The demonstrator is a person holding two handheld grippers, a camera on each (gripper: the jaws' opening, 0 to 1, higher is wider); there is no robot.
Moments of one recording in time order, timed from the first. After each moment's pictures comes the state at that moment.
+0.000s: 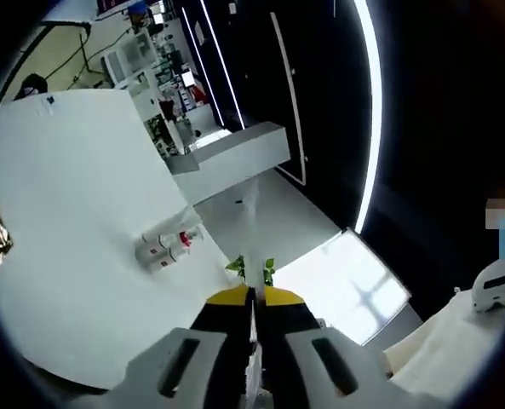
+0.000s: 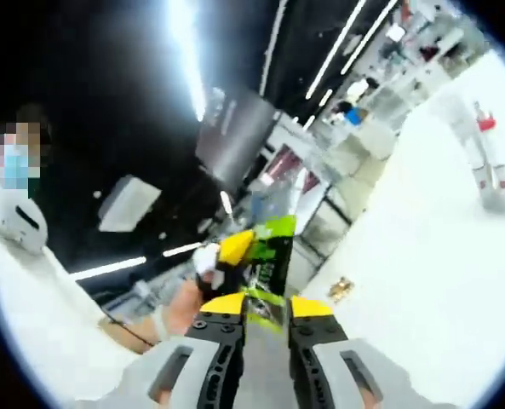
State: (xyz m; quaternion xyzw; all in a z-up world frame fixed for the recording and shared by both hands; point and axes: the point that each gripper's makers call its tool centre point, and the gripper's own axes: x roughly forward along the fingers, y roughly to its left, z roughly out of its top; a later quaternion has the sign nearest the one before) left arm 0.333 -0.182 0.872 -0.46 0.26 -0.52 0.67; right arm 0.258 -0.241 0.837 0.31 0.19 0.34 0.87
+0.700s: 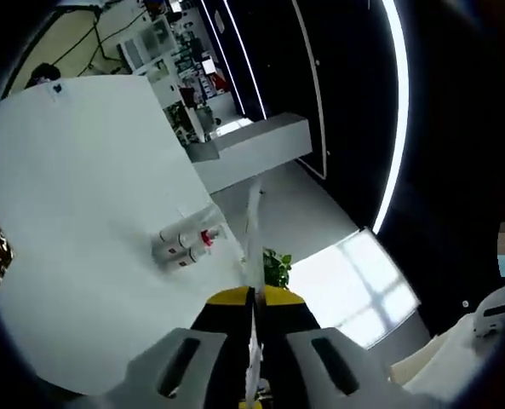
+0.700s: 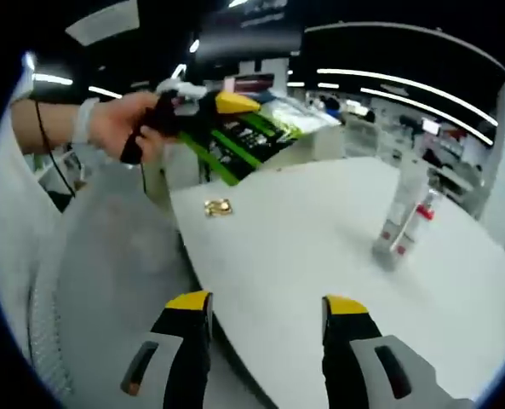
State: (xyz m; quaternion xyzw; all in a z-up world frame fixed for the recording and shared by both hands) left arm 0.365 -0.204 0.848 -0.46 0.32 -0.48 0.67; right arm 0.227 -0.289 0.736 -0.12 0.31 0.22 0.92
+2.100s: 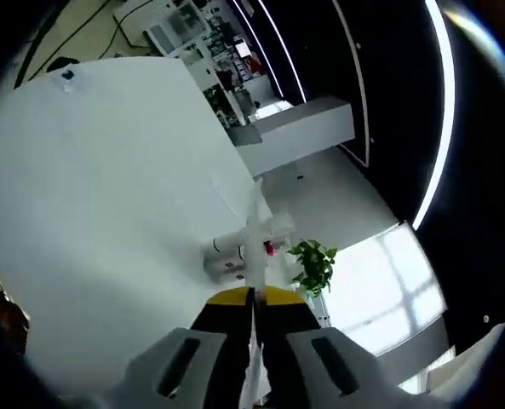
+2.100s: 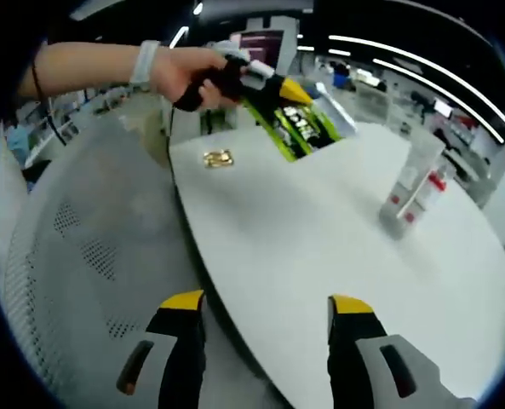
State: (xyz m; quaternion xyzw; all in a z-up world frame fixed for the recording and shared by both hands) left arm 0.460 -0.245 0.771 -0.41 0.41 -0.43 0.69; right arm 0.216 -0.296 0.705 -0.14 0.39 0.22 0.88
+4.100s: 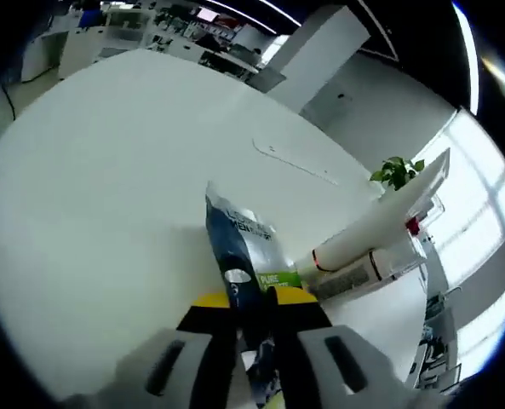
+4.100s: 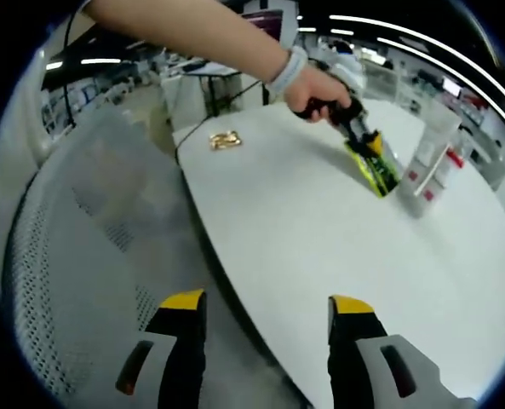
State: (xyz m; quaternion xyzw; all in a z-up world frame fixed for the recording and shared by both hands) left arm 0.546 -0.355 0.650 -0.06 0.43 -0.43 0.79; right arm 0.208 -0.290 0.687 -0.12 0.43 0.24 0.86
